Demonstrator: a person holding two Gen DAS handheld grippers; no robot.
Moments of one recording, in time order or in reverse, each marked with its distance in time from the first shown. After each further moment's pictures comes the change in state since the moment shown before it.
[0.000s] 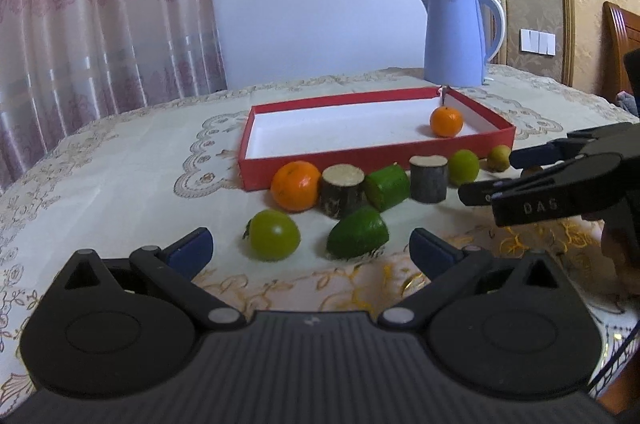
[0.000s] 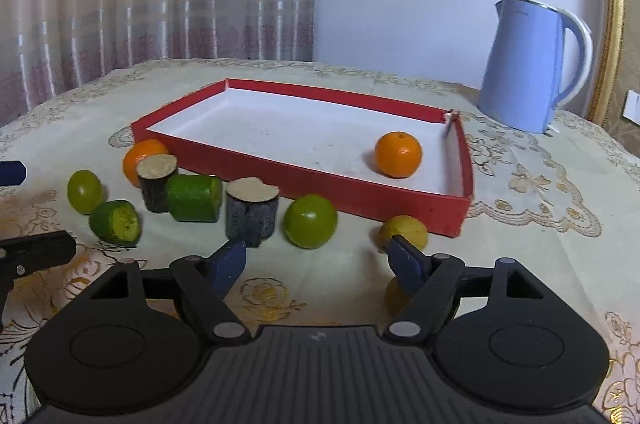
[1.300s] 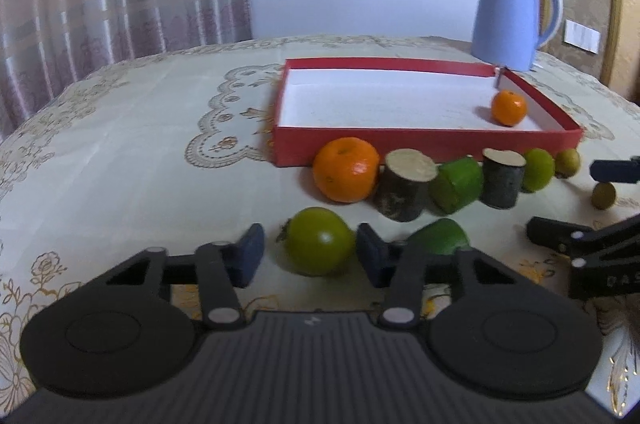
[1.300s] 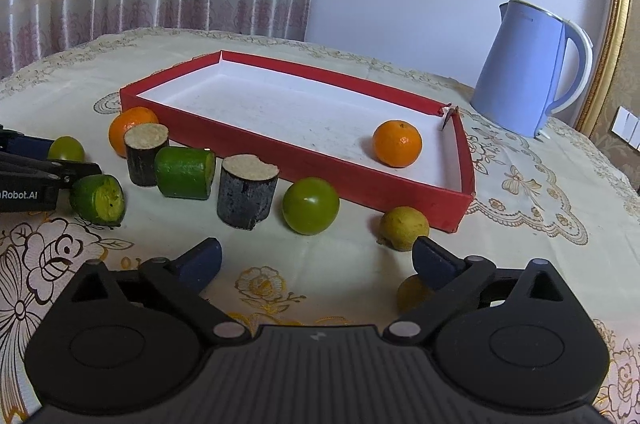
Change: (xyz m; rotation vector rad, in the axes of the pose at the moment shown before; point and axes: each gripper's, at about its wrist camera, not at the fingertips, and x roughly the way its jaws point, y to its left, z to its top) left arm 0.058 0.024 0.011 -0.092 0.142 0.037; right arm 0.011 0.016 -0.001 -0.081 0.057 -0.087
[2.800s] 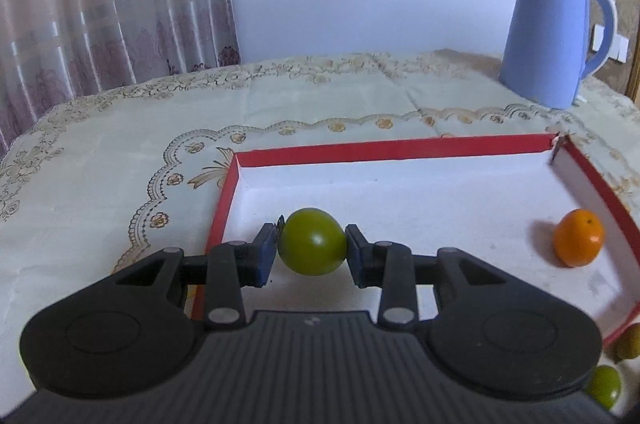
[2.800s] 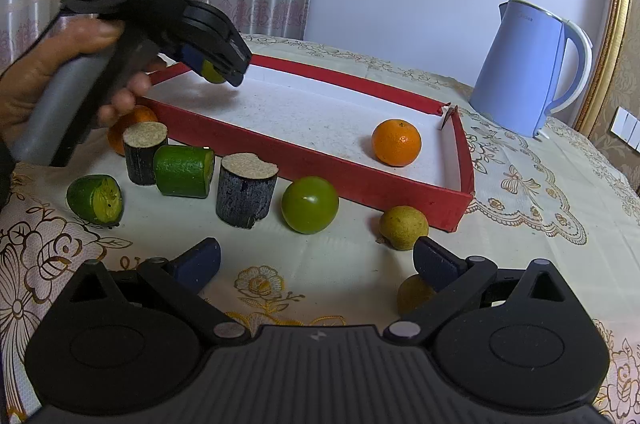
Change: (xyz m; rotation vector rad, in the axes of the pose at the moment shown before) left arm 0.138 -0.025 0.127 0.019 0.045 0.019; right arm 0.001 0.000 0.001 -0.004 0.002 -0.004
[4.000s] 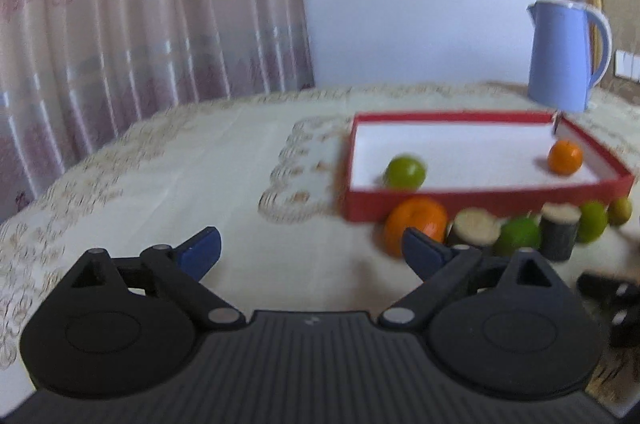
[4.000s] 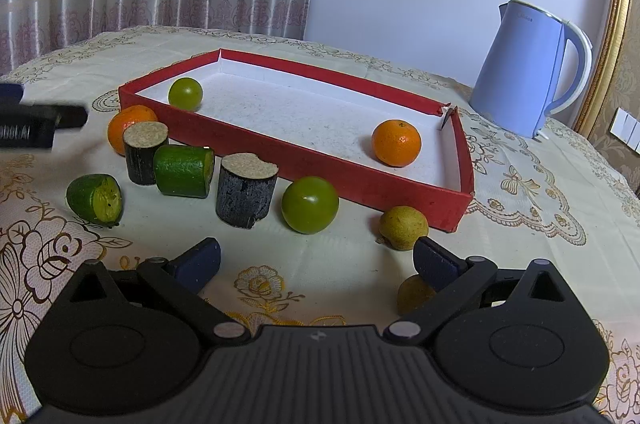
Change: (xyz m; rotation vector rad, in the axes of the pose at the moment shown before) left arm -0.142 0.036 -0.122 -0.060 -0.160 0.199; right arm -0.001 0.001 0.000 -0.001 0.000 -0.001
